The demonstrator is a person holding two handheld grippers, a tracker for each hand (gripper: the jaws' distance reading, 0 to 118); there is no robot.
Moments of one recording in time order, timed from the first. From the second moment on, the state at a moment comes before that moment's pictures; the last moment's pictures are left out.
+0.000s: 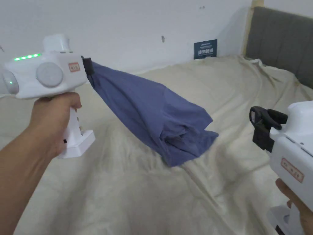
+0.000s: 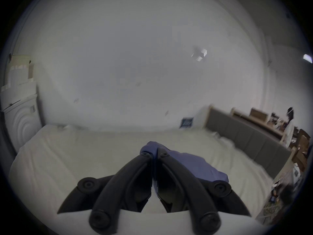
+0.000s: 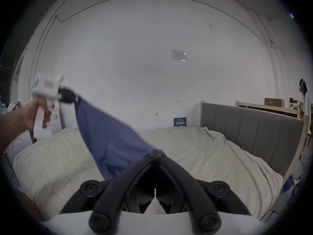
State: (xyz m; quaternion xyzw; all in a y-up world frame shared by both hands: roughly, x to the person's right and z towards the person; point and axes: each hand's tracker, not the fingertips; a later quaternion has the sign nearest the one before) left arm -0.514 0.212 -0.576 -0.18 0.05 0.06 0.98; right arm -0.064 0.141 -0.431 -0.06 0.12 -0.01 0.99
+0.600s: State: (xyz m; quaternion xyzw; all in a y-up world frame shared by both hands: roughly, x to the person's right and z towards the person) left arm -0.683 -0.003 -0.488 -0.39 0.18 0.05 0.90; right arm -0.185 0.090 -0.472 -0.13 0.18 0.00 0.97
